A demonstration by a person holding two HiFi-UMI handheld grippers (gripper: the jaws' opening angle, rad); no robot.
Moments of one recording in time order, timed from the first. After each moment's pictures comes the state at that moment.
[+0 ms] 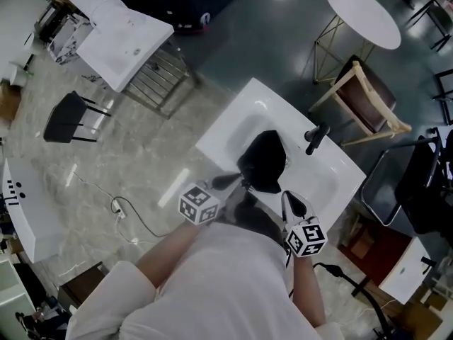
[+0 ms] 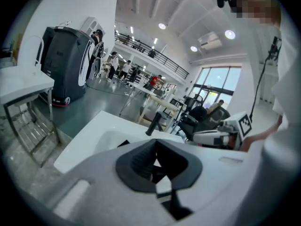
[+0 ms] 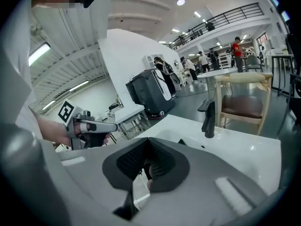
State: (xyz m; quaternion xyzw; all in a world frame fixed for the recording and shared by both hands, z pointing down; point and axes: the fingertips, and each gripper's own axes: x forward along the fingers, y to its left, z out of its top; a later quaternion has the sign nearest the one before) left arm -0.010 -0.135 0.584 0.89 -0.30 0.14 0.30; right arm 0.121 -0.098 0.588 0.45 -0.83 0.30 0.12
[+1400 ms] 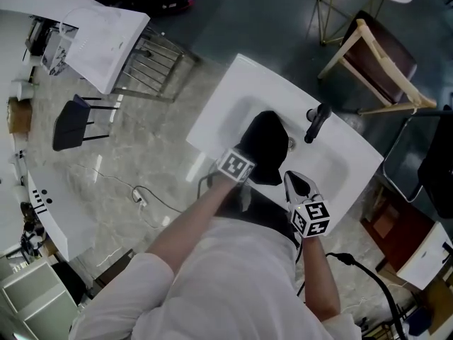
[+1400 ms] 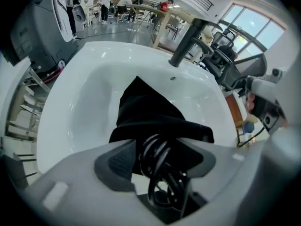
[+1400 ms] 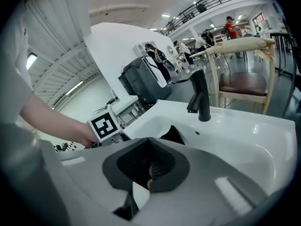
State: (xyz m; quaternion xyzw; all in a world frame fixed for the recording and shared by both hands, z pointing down) left arm 0.047 -0.175 0.817 0.73 -0.23 0.52 0.39; right arm 0.167 -0.156 0.686 0.42 -0.81 0.38 0.14
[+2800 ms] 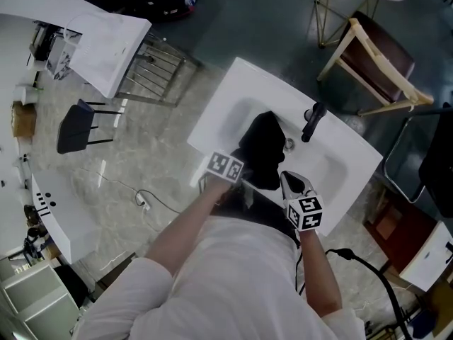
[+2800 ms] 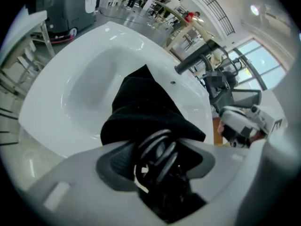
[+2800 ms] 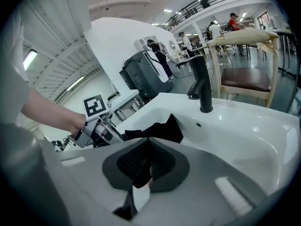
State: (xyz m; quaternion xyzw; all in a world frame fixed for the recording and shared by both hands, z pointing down) left arm 0.049 -0.149 0.798 0.69 -0.23 0.43 0.53; right arm 0.165 -0.146 0.717 0.41 -0.81 0.38 0.16
